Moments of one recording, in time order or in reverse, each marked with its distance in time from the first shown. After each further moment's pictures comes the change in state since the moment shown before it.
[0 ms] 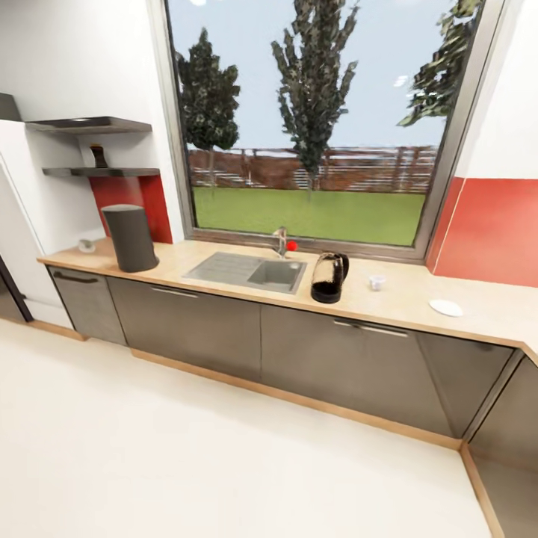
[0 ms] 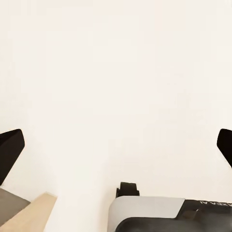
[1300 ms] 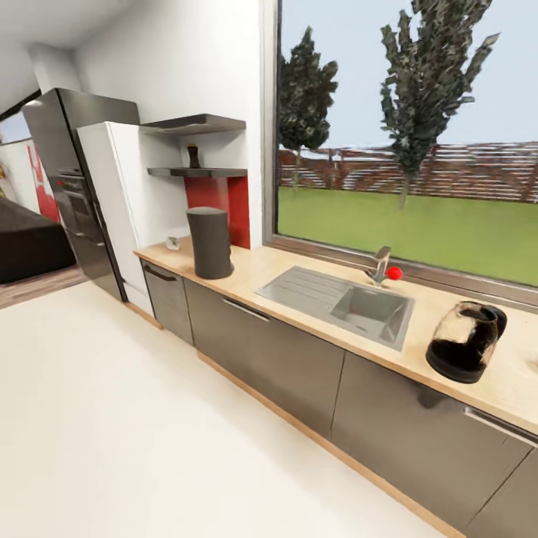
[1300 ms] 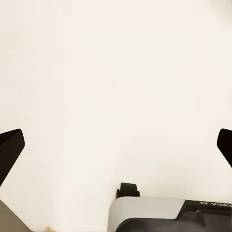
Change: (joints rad) left arm 0.000 0.000 0.000 0.000 -0.001 -0.003 0.000; right arm 0.000 0.000 0.000 0.001 0.001 0.001 0.000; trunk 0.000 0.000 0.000
